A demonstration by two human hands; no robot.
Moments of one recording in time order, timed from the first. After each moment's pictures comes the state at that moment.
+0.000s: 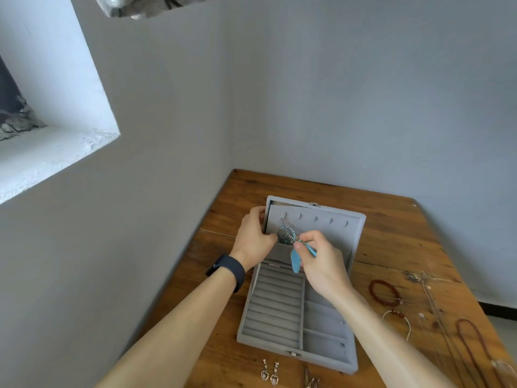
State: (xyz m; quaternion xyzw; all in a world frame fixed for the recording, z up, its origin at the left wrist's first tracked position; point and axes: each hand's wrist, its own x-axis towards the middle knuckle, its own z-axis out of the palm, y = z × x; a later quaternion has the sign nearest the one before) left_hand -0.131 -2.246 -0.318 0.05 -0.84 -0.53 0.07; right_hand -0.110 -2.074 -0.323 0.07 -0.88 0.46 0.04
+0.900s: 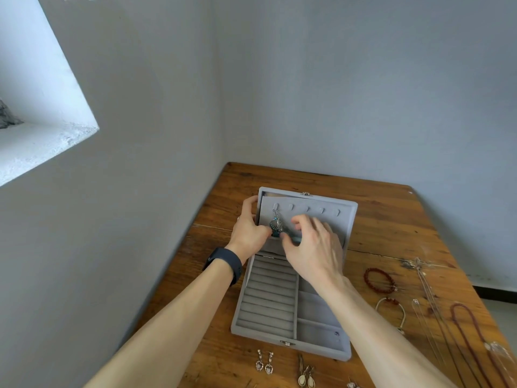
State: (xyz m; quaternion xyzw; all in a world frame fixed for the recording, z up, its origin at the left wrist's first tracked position) left_hand -0.129 -2.237 -0.316 0.09 -0.79 -0.60 0.03; right_hand -0.119 -2.078 -0.328 0.14 -0.93 0.22 0.24
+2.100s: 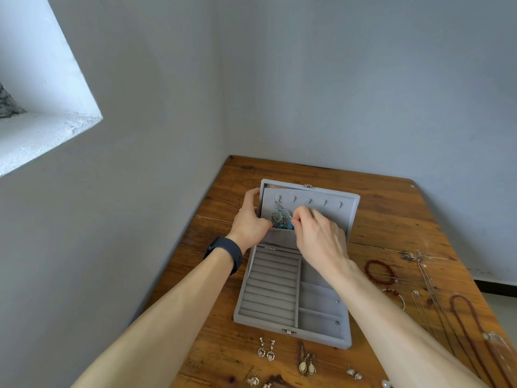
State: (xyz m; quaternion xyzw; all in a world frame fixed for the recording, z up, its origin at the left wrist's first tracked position) left_hand -0.131 -2.242 -0.319 0.07 -0.81 -0.59 0.03; right_hand -0.124 -2.070 -0.322 0.18 -0.95 0.15 0.22
